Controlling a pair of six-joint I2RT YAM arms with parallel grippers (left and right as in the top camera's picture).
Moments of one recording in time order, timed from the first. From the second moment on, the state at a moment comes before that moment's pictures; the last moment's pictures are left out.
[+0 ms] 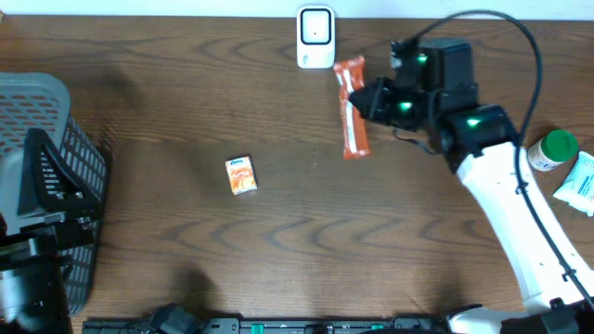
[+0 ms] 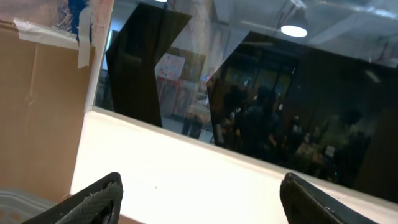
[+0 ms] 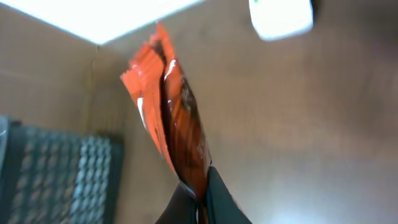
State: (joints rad) left arm -0.55 0.59 1.36 -0.42 -0.72 -0.07; right arm 0.32 1.51 1.39 -0.55 -0.38 0.60
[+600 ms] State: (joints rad) left arm -0.55 0.58 1.35 -0.64 -0.72 -0.07; right arm 0.46 2.01 1.41 0.70 0.52 0.02
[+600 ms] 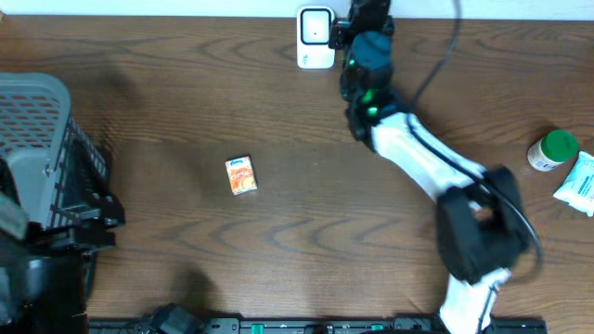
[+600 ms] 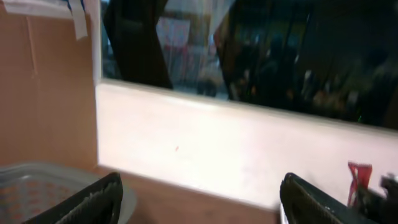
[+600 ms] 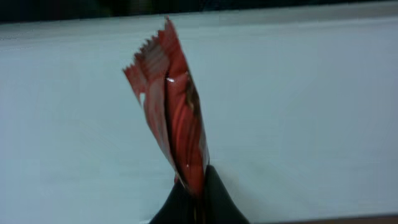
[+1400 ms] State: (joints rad) left arm -0.55 0.58 1.35 -0.91 -0.72 -0.07; right arm 0.53 2.69 2.15 0.52 0.56 -0.45
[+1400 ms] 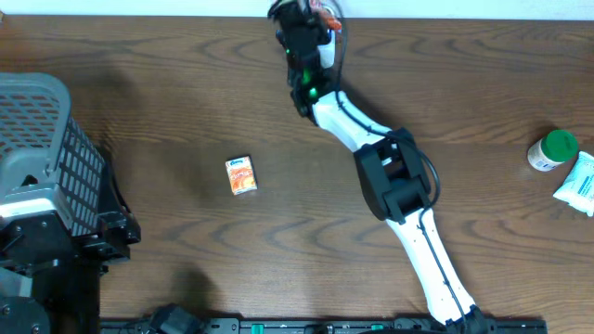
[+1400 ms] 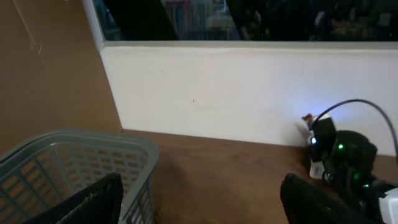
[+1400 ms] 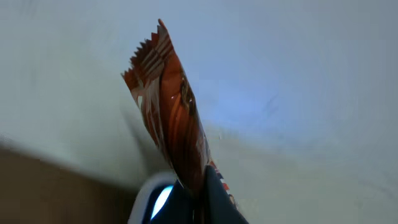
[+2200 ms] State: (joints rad) left arm -0.55 0.58 1.35 -0.94 -0.72 -0.07; right arm 0.57 2.71 2.15 0.27 0.54 -0.56
